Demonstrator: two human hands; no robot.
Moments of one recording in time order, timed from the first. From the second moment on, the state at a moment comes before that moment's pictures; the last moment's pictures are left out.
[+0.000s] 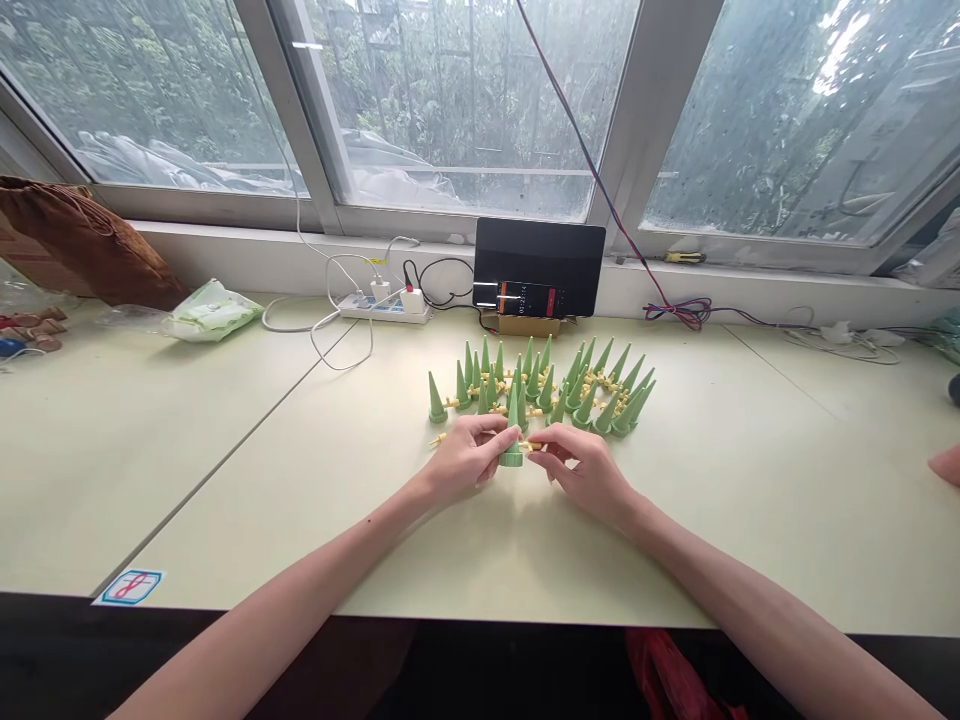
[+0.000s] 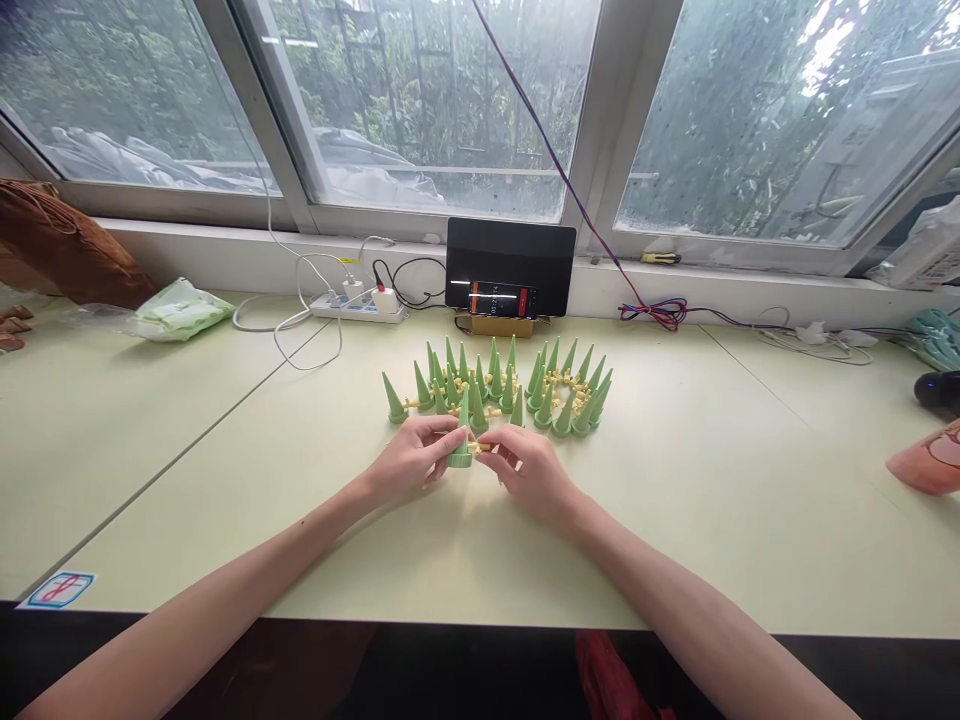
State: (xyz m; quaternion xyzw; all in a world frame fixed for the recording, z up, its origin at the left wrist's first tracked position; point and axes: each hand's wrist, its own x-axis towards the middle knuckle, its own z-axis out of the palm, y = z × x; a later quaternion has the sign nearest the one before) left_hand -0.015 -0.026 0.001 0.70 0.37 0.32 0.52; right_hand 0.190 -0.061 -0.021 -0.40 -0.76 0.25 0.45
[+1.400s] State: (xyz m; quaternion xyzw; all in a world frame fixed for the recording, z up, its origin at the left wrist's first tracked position) left_hand -0.010 -0.032 0.002 0.72 0.37 0.34 0.48; right_hand 0.191 -0.057 -0.026 -0.39 -0.82 0.12 0.41
